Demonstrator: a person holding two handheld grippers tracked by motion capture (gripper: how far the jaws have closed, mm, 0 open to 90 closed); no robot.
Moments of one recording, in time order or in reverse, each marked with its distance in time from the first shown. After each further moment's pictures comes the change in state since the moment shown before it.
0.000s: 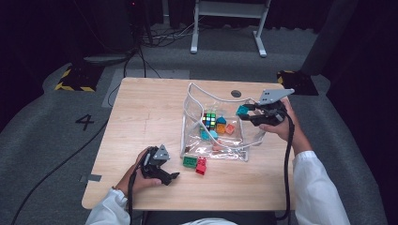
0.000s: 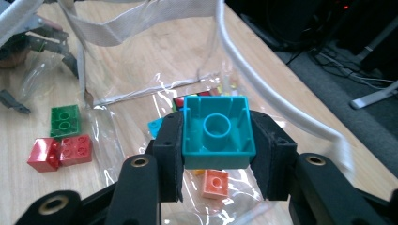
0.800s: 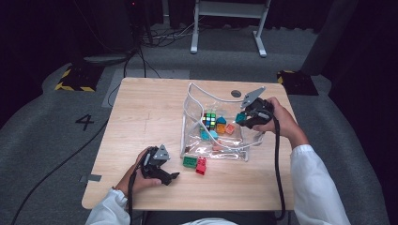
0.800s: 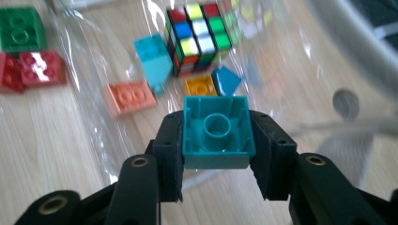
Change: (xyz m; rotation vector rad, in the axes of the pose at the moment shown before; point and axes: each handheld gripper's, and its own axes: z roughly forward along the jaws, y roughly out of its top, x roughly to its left) left arm 0.000 0.000 0.000 0.000 0.000 0.000; right arm -0.005 0.005 0.035 0.387 0.011 -0.087
